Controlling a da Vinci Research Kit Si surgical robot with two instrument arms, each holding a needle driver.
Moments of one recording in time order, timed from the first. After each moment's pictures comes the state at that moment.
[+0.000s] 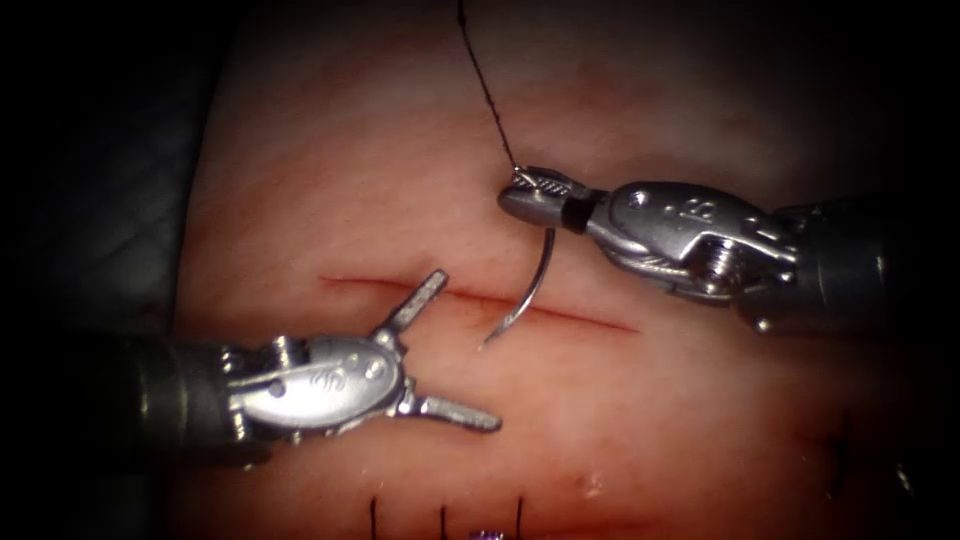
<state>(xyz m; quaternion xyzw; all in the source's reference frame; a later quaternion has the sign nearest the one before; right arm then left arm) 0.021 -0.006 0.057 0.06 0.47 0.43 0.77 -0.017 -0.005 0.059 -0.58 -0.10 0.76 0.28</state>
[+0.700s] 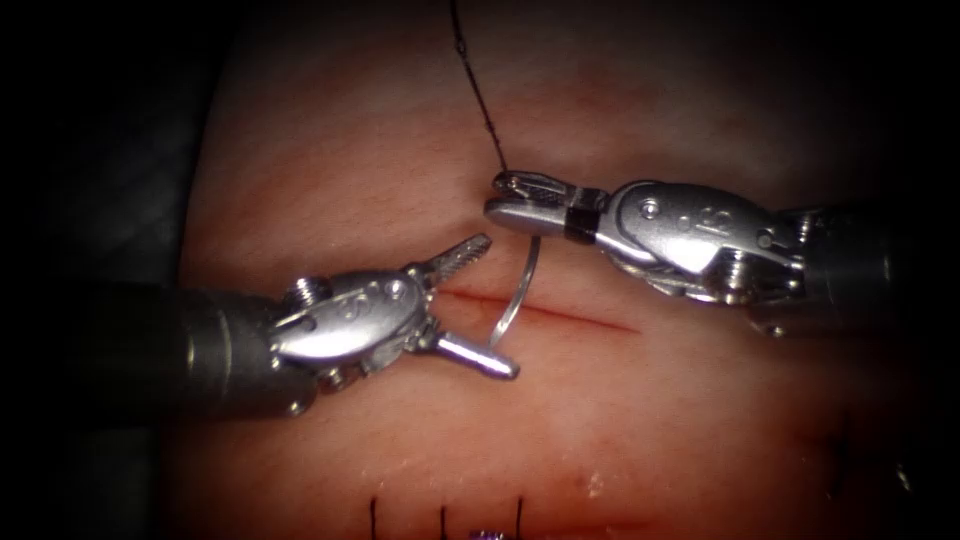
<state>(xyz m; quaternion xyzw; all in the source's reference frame) 0.021 -0.006 0.056 0.08 0.58 0.31 0.75 -0.019 -0.001 0.063 -0.58 -0.21 0.73 0.31</state>
